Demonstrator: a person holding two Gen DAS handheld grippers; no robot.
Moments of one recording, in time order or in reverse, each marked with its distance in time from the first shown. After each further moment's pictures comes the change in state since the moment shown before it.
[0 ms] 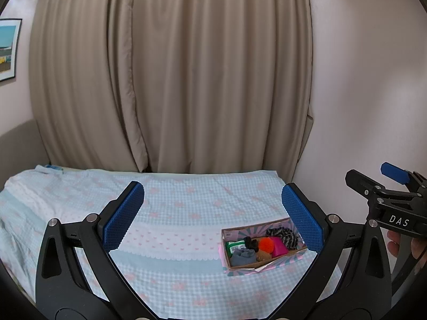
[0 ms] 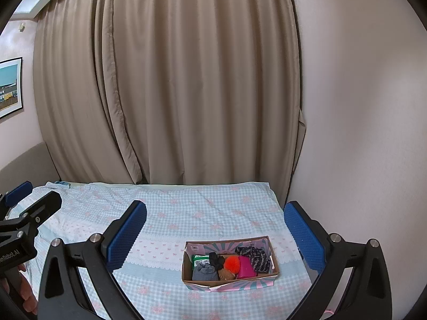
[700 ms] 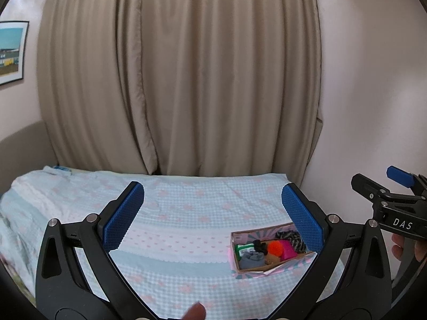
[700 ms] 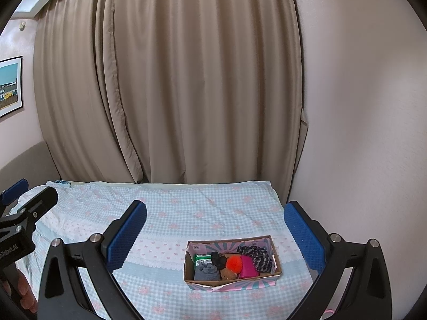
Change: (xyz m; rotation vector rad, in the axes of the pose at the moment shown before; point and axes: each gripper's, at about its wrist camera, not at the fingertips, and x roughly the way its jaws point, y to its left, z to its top) left arm 0.002 0.005 0.002 -0.006 -0.017 0.055; right arm 0.006 0.002 0.001 -0.003 0.006 0.007
